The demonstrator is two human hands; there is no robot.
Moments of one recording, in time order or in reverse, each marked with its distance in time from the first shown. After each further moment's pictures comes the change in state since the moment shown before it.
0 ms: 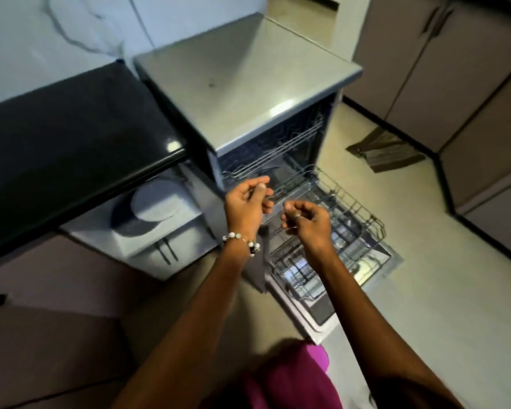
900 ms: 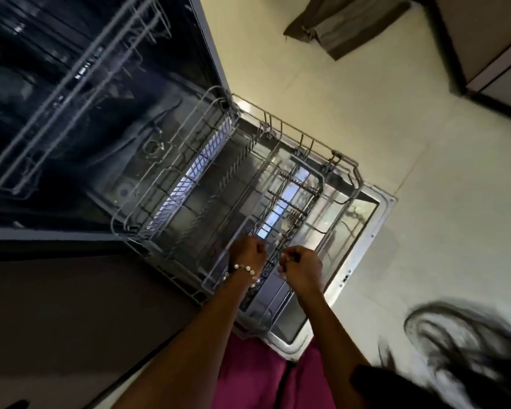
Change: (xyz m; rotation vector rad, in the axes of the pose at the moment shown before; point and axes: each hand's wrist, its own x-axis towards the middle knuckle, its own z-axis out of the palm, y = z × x) left_hand 0.136 -0.481 0.222 1.259 -0.591 -0.324; right_hand 0.258 0.352 -0.254 -0.205 0.357 0.580
